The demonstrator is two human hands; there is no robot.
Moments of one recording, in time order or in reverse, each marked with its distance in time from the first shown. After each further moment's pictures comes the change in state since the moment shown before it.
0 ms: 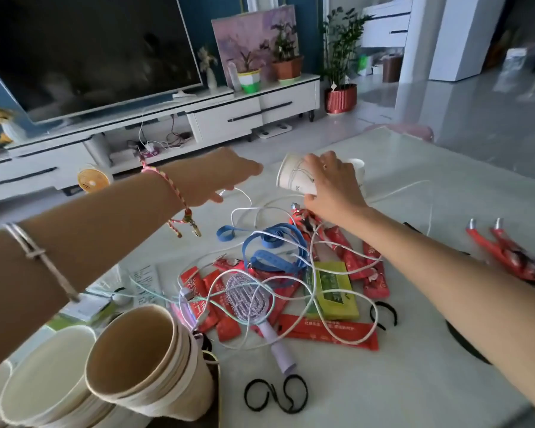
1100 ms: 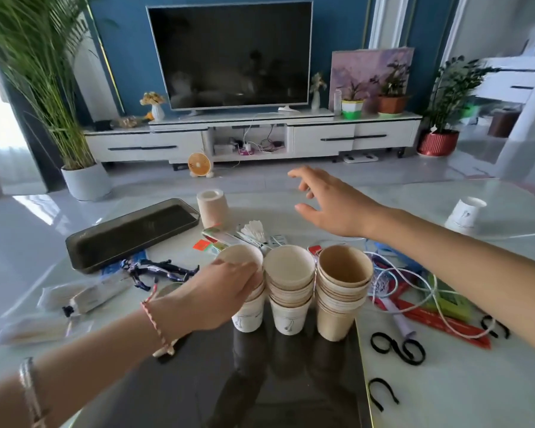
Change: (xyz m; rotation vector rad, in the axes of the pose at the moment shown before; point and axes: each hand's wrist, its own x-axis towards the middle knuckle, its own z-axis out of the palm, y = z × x) left_hand -0.234 -0.235 -0.074 0.642 0.263 0.325; right_hand -0.042 -0.264 -0.108 0.396 -0.267 -0.539
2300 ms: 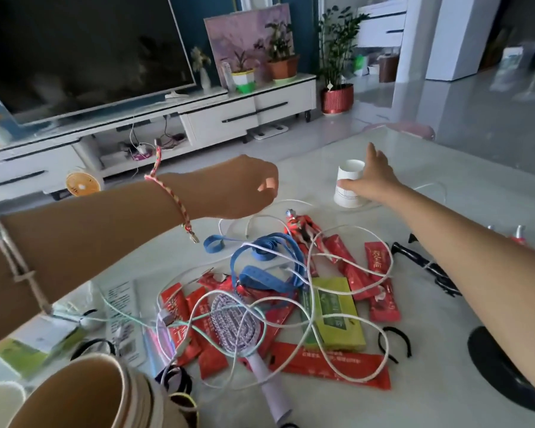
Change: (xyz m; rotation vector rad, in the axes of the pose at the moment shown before) left_hand 0.319 0.178 0.041 0.033 -0.185 0.361; right_hand -0.107 0.389 -0.004 0.097 0.284 1.073
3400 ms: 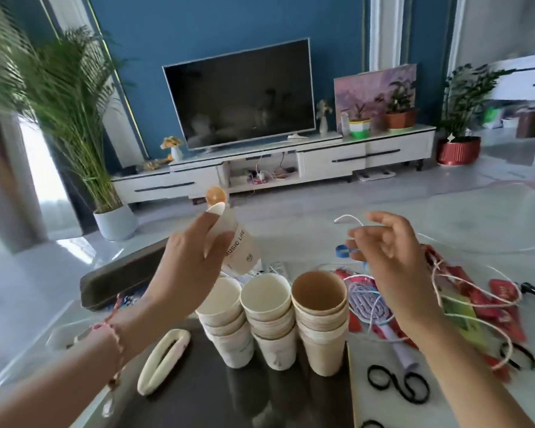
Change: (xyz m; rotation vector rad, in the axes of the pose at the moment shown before) left_hand -0.324 -0.020 -0.035 -0.208 0.810 -0.559; right_hand -0.318 -0.174 -0.009 1.008 -0.123 -0.480
